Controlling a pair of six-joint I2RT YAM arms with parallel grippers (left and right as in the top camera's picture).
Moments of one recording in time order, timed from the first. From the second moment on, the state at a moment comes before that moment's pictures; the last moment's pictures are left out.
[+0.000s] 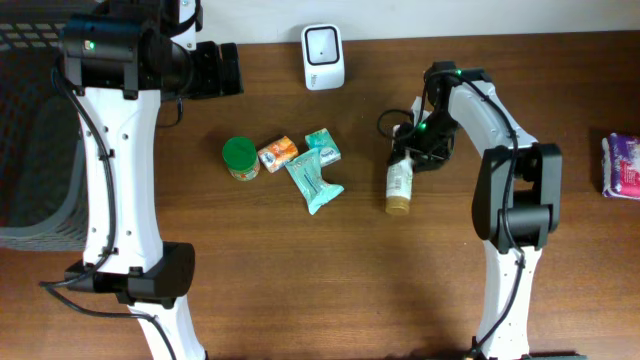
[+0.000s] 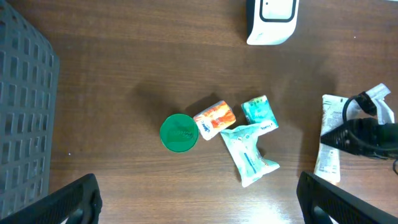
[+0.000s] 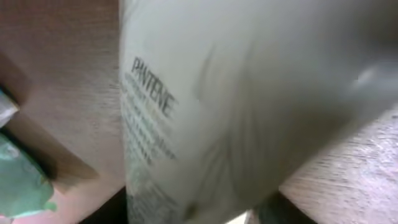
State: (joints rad) left arm -0.14 2.06 2.70 -1.69 0.04 -0.22; right arm 0.07 2.36 1.89 -1.20 -0.38 0.18
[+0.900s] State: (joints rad) left arm -0.14 2.06 2.70 -1.69 0.04 -0.22; right arm 0.21 2.38 2.24 -0.77 -1.18 0.34
